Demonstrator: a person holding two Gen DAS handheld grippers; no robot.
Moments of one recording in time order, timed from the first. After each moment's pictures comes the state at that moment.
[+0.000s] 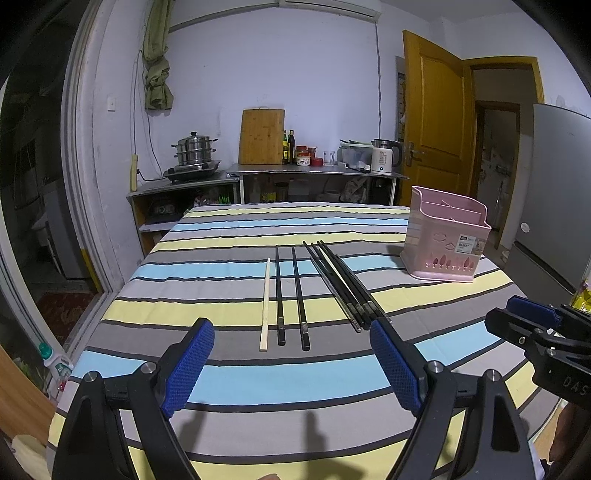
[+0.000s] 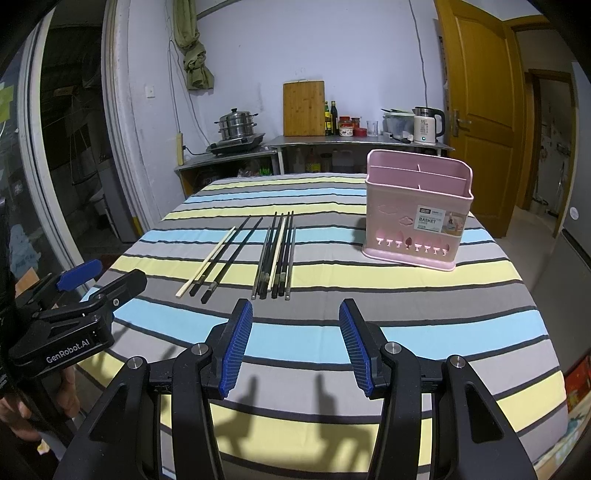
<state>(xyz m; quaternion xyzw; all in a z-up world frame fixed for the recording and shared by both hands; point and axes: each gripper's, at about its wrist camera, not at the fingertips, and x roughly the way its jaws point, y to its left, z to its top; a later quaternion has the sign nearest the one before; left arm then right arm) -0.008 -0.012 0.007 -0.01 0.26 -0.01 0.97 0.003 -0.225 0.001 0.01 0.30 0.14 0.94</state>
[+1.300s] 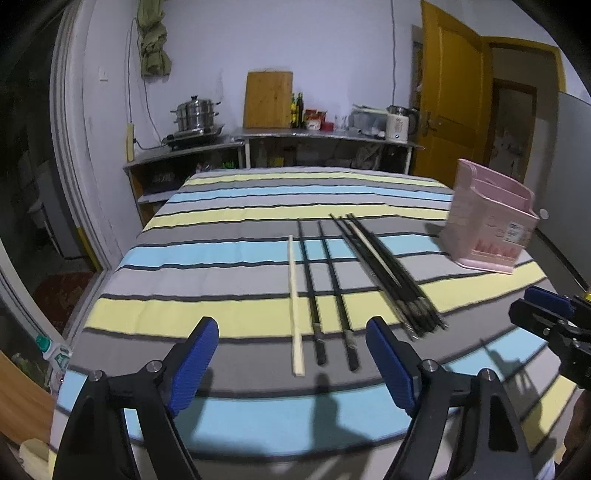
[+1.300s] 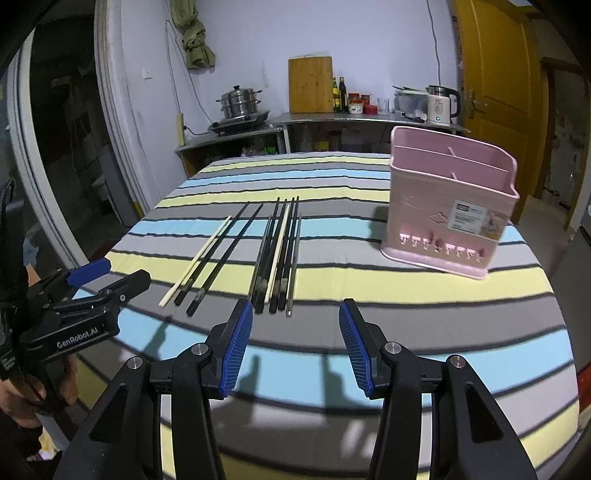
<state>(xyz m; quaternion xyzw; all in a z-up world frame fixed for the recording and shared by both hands) 0.084 0.025 -0.024 -0.01 0.34 0.00 0.94 0.073 -0.209 -0.015 0.01 0.35 0.16 0.92</state>
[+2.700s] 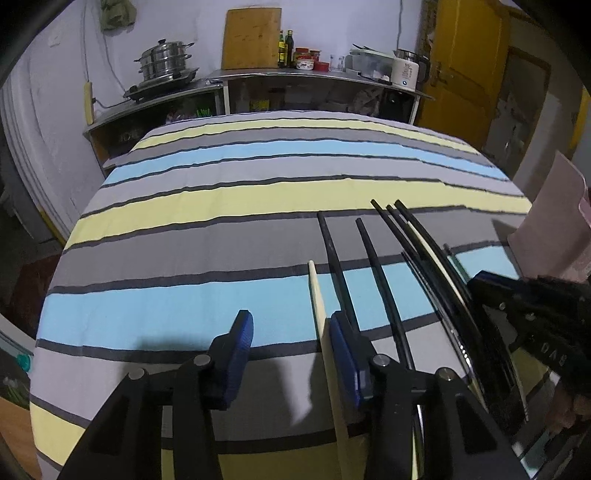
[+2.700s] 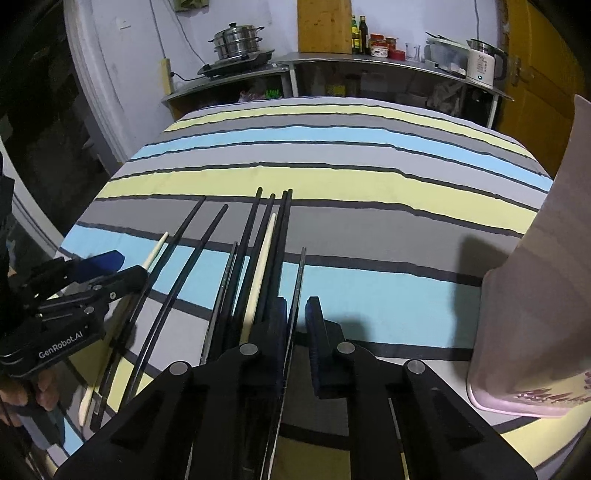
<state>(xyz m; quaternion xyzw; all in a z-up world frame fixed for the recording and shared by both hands) 0.257 0.049 -0.079 0.00 0.45 -0.04 0.89 0.257 -0.156 -0.071 -0.02 0.45 0.18 0.87</state>
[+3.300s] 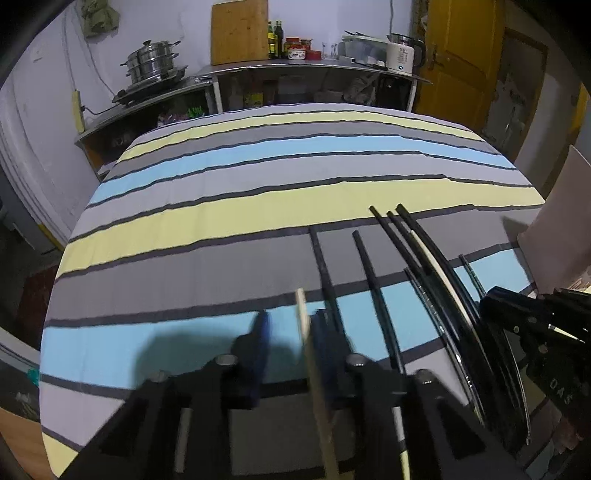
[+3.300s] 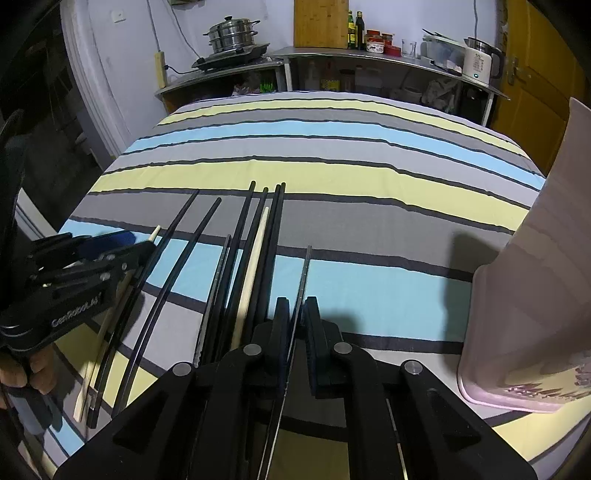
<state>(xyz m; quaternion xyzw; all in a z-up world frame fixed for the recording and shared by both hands) 0.286 0.035 -0.076 0.02 0.47 -0.04 0.88 0.258 -0.153 -0.070 -0.03 0.47 0.17 0.87</state>
